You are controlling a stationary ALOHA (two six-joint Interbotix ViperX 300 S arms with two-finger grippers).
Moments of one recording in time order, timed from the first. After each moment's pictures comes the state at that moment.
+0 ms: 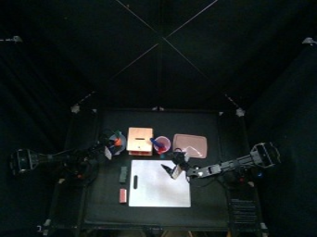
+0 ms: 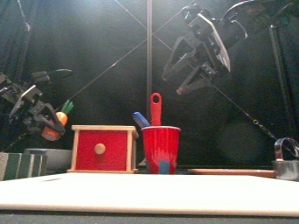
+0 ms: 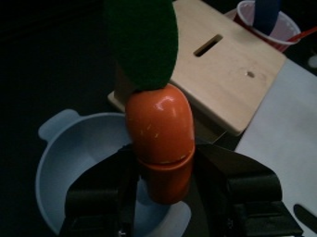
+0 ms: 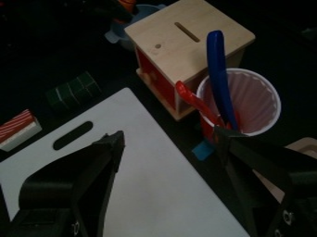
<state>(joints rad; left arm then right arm) 0.45 -0.57 1.42 -0.31 -0.41 0.01 0.22 -0.19 0.69 -1.40 0.62 1.89</state>
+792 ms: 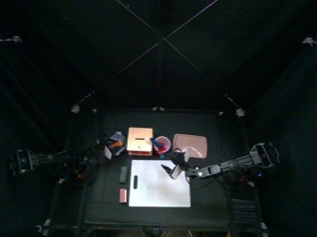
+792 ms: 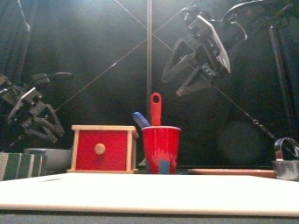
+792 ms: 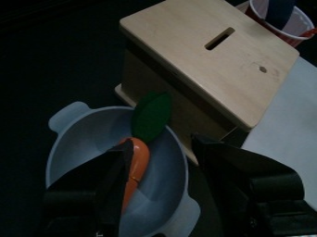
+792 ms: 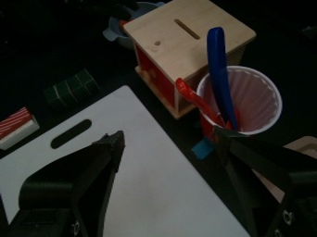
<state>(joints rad) 0.47 -0.57 1.42 -0.31 -0.39 0.01 0.22 -0.18 0.69 -1.40 0.62 1.89</state>
